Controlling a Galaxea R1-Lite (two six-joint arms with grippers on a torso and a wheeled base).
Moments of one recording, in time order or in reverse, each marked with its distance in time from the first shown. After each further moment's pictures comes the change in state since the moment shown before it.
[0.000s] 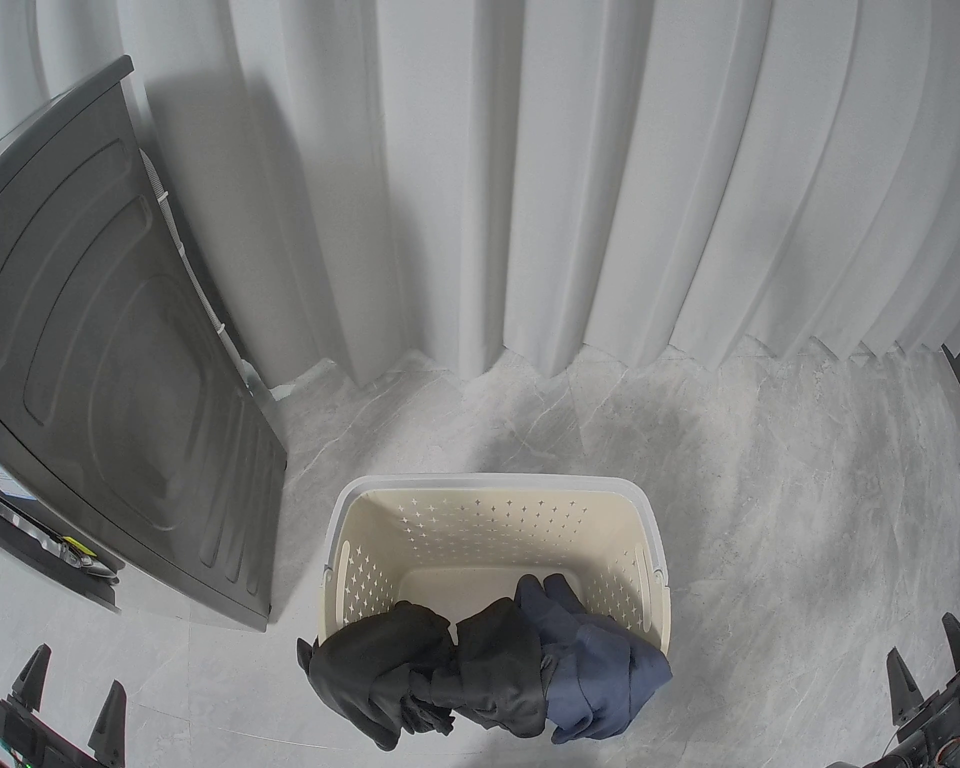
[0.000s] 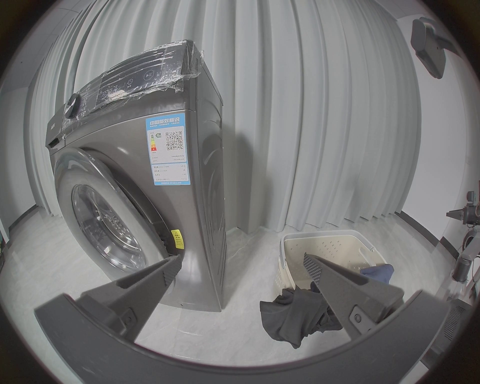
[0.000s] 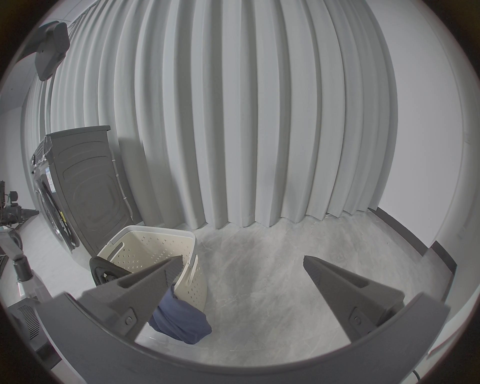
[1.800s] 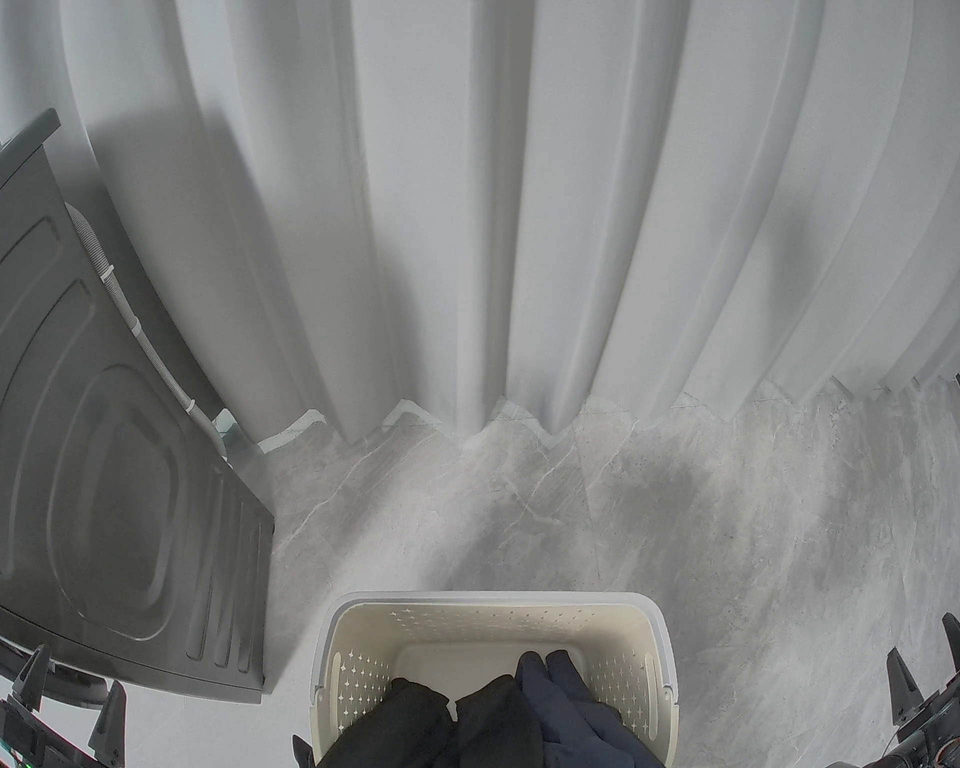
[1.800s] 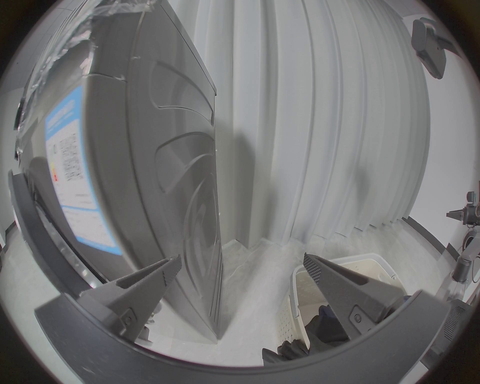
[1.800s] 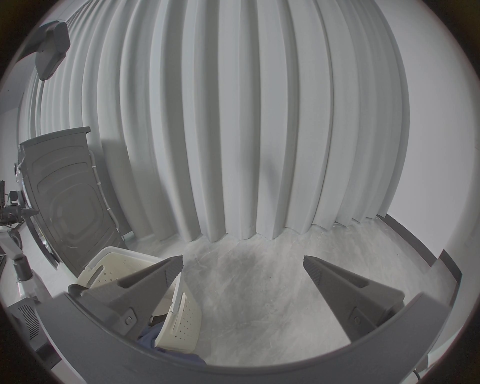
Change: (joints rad) left arm 0.000 0.000 0.000 0.000 0.001 -0.002; right arm -0.001 0.000 0.000 0.000 0.000 -0.001
